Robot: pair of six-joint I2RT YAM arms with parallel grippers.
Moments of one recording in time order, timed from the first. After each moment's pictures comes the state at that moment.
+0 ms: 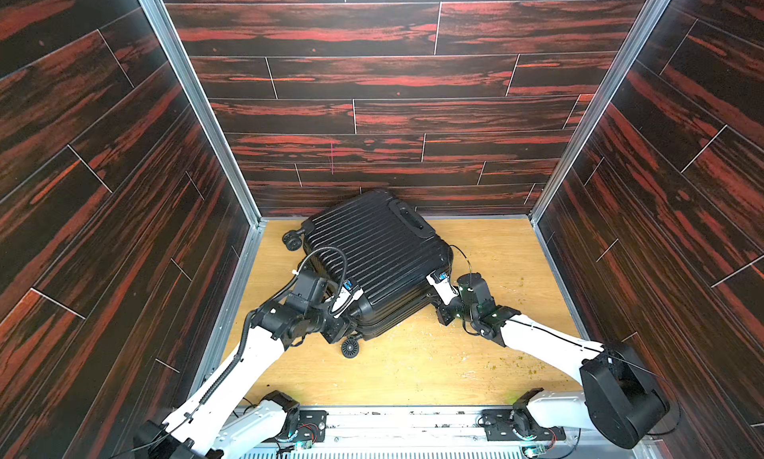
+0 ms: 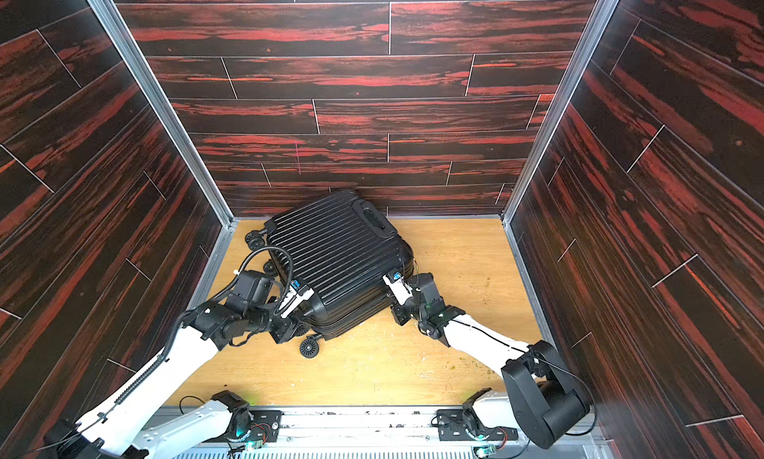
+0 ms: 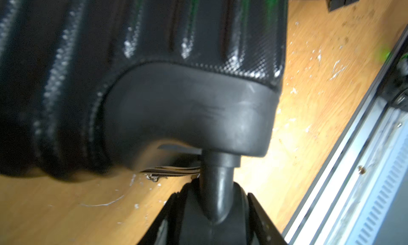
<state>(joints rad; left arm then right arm) -0.45 0.99 0.88 -0.83 0.33 0.24 0.58 1.35 0.65 0.04 -0.20 -0.10</state>
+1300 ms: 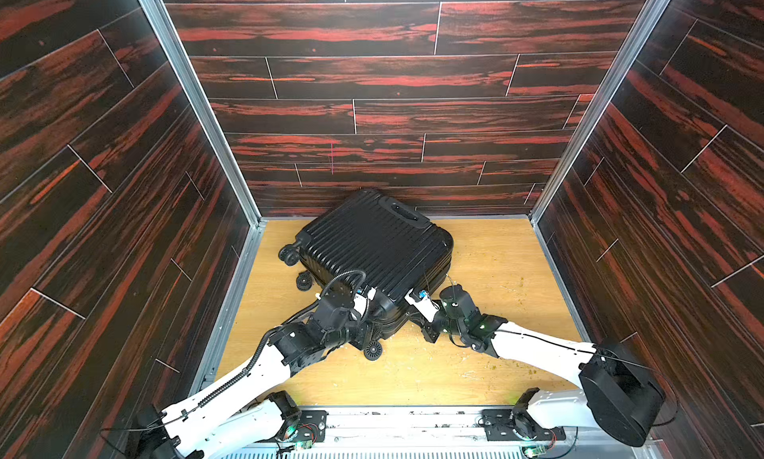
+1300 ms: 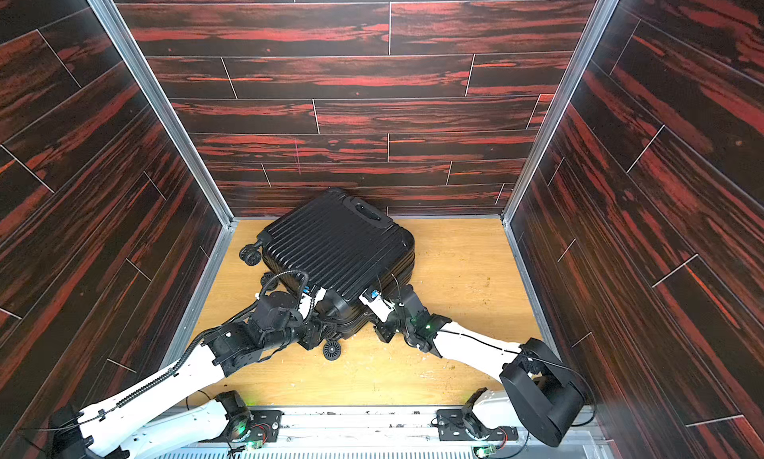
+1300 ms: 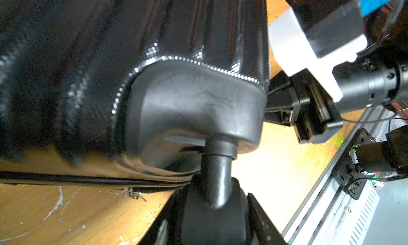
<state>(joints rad) -0.75 0.96 0.72 -0.44 0.10 -0.29 0.79 1.36 0.62 0.09 -0.26 -0.10</state>
